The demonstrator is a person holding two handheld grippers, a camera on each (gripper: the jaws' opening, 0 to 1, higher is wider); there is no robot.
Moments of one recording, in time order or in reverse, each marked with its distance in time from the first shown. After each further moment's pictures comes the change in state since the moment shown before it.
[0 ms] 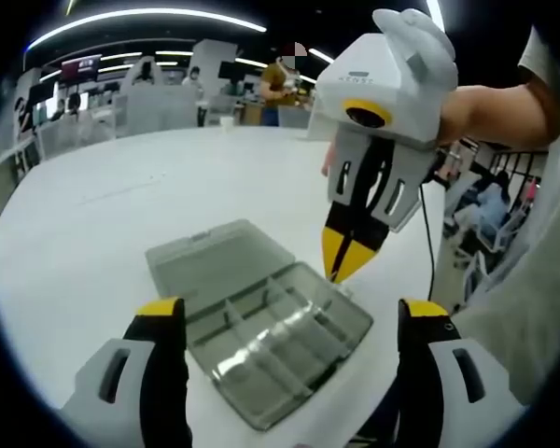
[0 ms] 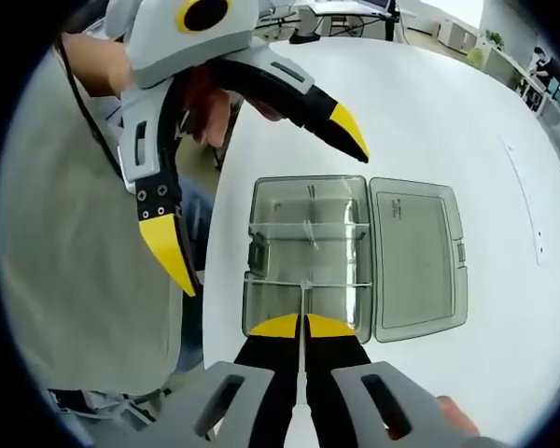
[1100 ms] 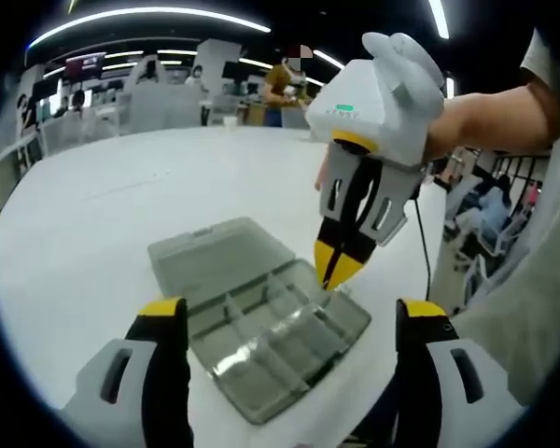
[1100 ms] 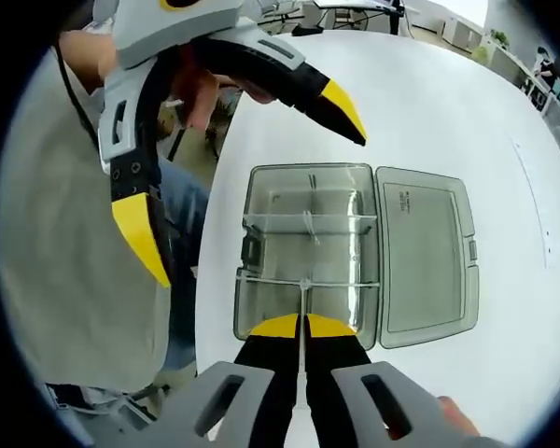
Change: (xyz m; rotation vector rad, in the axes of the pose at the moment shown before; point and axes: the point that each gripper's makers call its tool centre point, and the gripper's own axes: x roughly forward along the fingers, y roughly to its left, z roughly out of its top) left arm -0.004 0.000 -0.004 -0.017 -0.006 0.008; right arm 0.017 -0.002 -0.006 -0.019 0.013 0.014
